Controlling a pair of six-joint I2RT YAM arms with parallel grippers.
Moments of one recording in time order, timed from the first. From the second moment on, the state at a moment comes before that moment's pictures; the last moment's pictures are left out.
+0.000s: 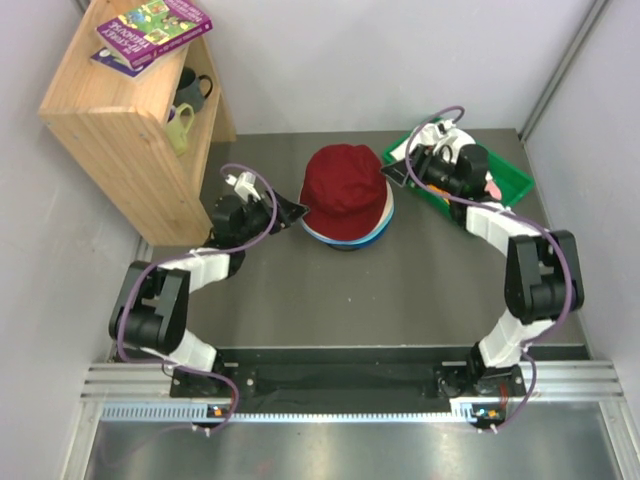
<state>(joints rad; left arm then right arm) -0.23 1.51 0.66 0.66 0.50 -0.81 0.13 1.66 1.05 0.50 -0.69 0.54</state>
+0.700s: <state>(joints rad) -0.23 1.61 0.66 0.76 0.50 -0.87 0.13 1.86 1.08 0.84 -0.88 0.71</state>
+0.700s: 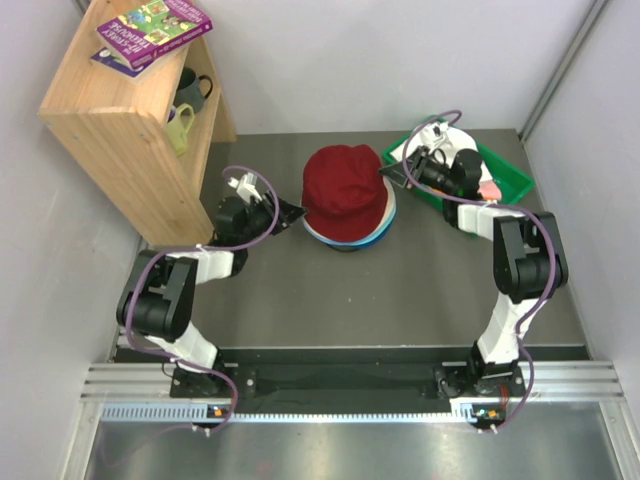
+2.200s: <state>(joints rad) -0.22 1.54 0.75 0.55 0.41 -0.76 0.13 1.62 1.02 0.26 -0.58 0.36</state>
